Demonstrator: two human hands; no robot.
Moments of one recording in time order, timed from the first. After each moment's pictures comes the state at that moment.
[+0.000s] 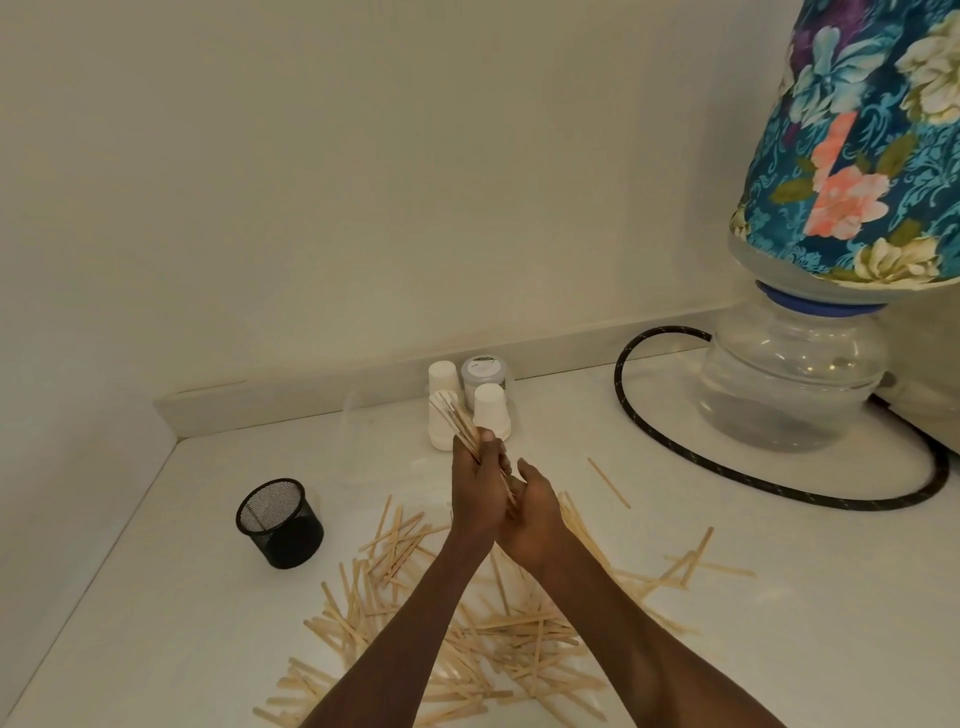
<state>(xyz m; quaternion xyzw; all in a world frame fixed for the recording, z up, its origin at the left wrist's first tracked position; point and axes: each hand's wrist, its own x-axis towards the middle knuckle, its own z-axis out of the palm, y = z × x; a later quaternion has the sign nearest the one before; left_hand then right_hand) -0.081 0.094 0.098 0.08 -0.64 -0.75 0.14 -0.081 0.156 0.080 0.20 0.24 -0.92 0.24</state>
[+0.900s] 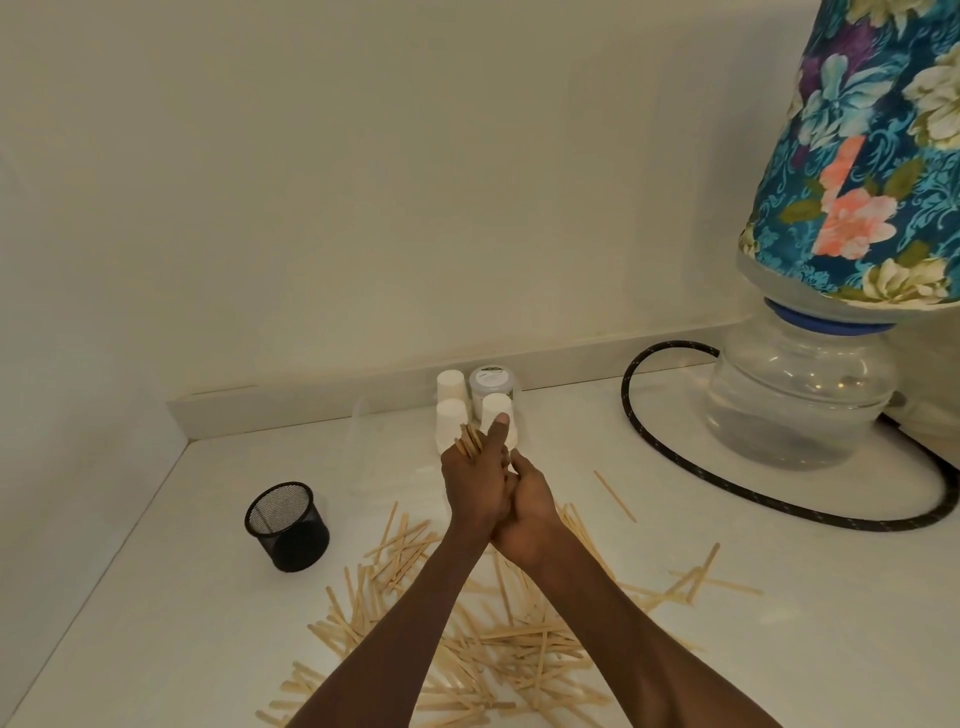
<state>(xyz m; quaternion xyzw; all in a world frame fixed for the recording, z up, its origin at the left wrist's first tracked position) -0.079 0.089 0.132 0.17 -0.63 -0.74 0.18 -0.073 0.142 0.116 0.14 0.22 -0.92 0.29</state>
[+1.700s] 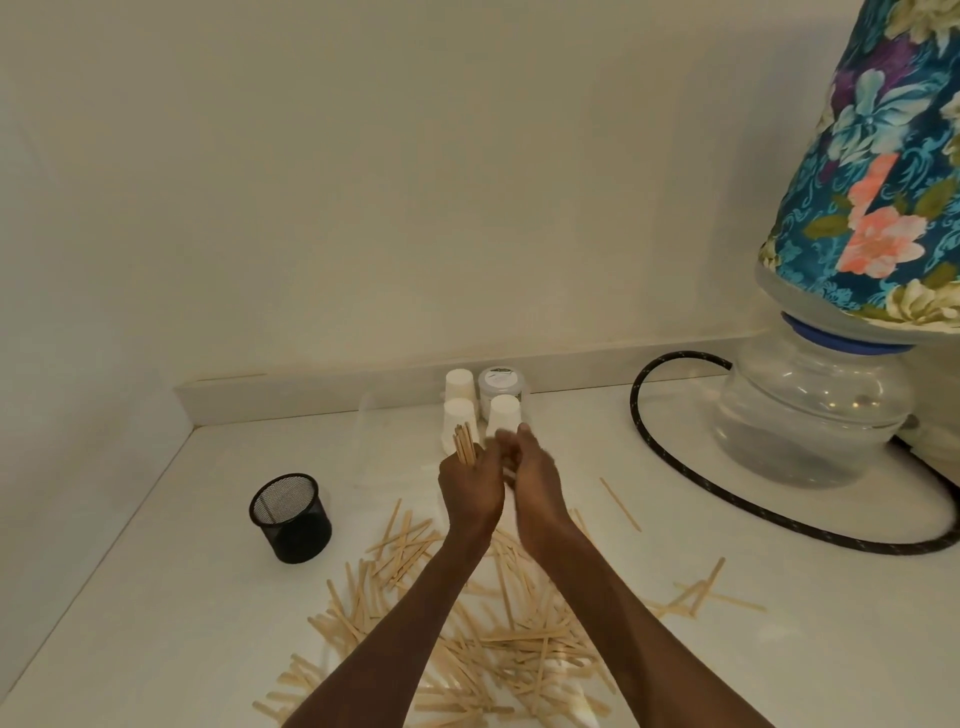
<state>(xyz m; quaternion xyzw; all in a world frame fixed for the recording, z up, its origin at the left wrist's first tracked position) -0.082 0.074 0.113 0.19 -0.69 -0.68 0.17 -0.065 0.137 0.150 0.10 0.57 -0.81 0.06</state>
